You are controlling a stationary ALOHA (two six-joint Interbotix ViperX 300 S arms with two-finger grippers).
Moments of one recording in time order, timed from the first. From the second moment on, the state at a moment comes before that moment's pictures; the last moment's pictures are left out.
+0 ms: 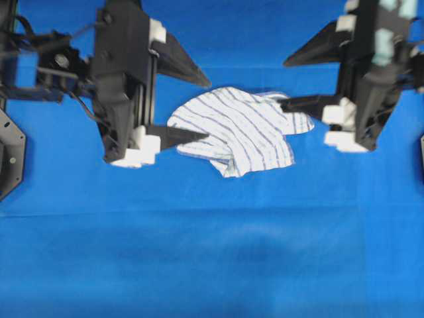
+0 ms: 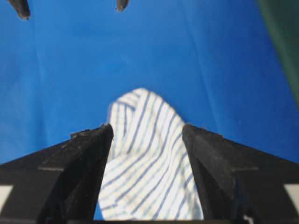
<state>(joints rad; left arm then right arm) 0.01 -0.32 0.38 -0.03 0.36 0.08 0.02 -0.44 0.40 -0.33 0.67 0.34</state>
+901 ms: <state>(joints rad) 0.01 0.03 0.68 -0.03 -0.12 0.07 0.01 -0.11 0.70 -0.33 0.30 0.46</state>
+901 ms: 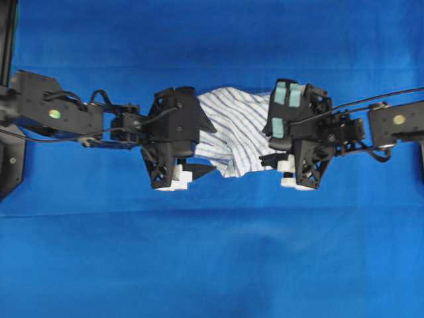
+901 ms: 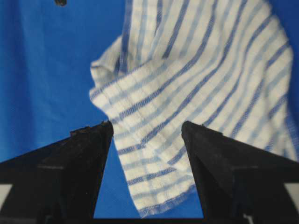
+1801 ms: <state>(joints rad) 0.01 0.26 0.66 -0.03 -0.24 0.08 0.00 0.14 0.73 -0.33 0.12 0.48</state>
